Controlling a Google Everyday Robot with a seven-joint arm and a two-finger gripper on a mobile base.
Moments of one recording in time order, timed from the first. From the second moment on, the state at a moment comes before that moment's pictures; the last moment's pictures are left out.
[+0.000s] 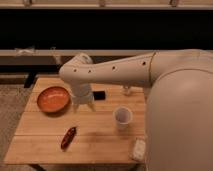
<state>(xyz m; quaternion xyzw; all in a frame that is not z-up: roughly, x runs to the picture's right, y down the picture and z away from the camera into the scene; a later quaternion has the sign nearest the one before) -0.103 0.102 0.703 -0.26 0.23 0.64 0.68</state>
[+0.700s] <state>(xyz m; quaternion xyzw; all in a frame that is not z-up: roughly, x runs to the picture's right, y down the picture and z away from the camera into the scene) -0.091 0.058 0.684 -0.26 0.21 0.65 0.68</state>
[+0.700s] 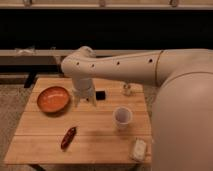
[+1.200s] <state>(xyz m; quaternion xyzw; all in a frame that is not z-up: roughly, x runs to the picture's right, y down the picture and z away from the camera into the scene) -0.051 -0.007 0.681 -0.25 0.19 0.65 0.69</state>
